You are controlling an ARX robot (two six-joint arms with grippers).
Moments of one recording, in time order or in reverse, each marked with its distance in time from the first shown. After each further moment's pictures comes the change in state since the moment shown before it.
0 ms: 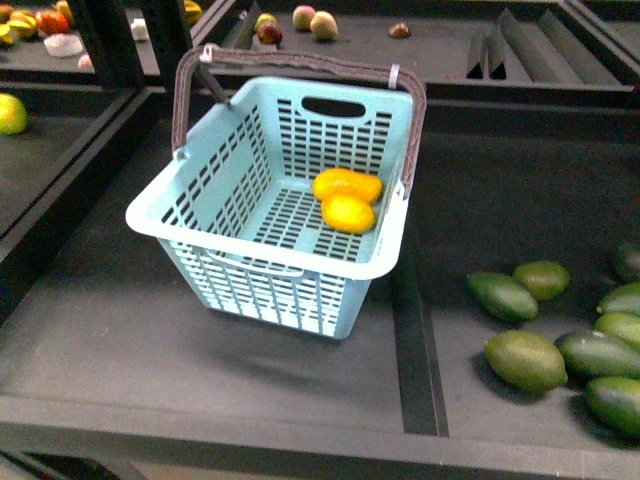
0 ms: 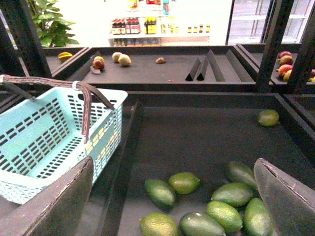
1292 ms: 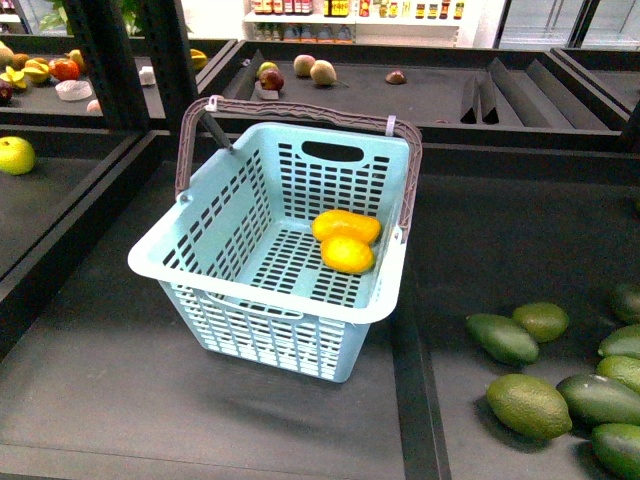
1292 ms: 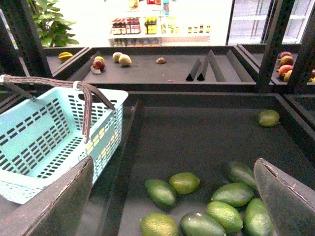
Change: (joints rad) left arm 0.086 -0.835 -0.150 -0.663 0.083 0.003; right arm 0.000 0.000 0.000 0.000 0.000 0.000
